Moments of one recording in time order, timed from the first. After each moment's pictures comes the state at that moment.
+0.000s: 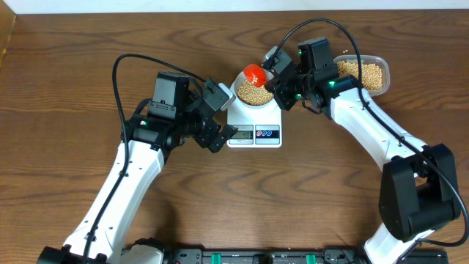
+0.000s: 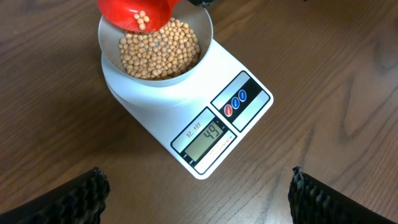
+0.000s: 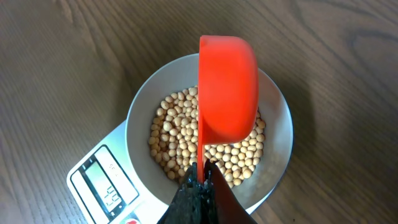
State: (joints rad) left arm -0.26 1.36 1.06 -0.65 0.44 0.43; right arm 0.35 1.84 1.33 -0.35 -0.44 -0.32
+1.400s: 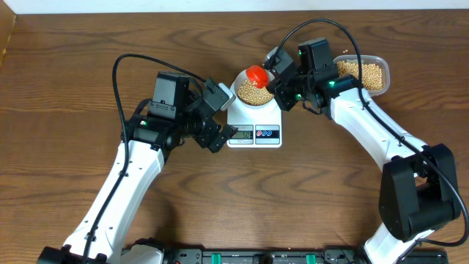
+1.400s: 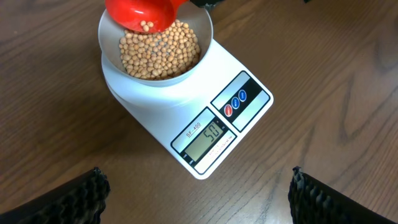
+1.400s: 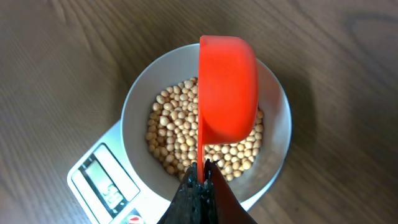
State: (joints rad) left arm -0.26 1.36 1.06 -0.65 0.44 0.43; right arm 0.35 1.84 1.33 -0.37 -0.42 -0.26
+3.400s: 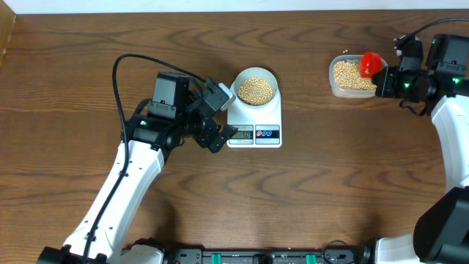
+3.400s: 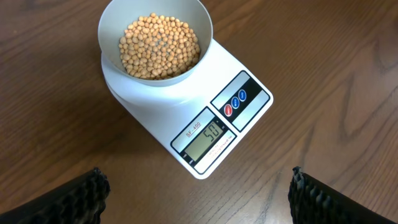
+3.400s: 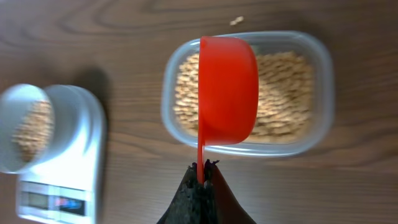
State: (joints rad) left arm -0.26 1.36 1.06 -0.65 0.44 0.43; right arm -0.21 1.63 1.33 -0.66 -0.40 -0.08
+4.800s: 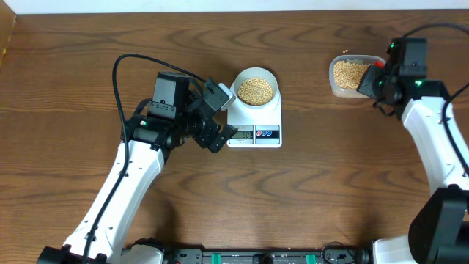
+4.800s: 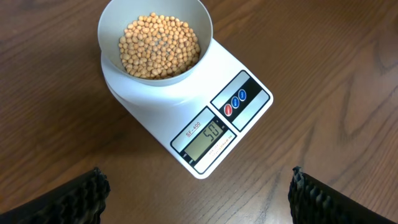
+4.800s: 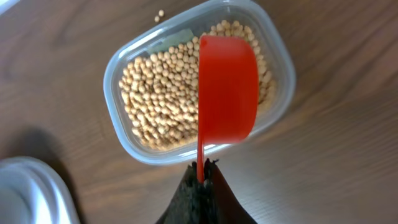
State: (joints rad) left arm -0.26 1.36 1.06 -0.65 0.44 0.43; right arm -0.03 1.63 1.23 -0.55 0.01 0.48
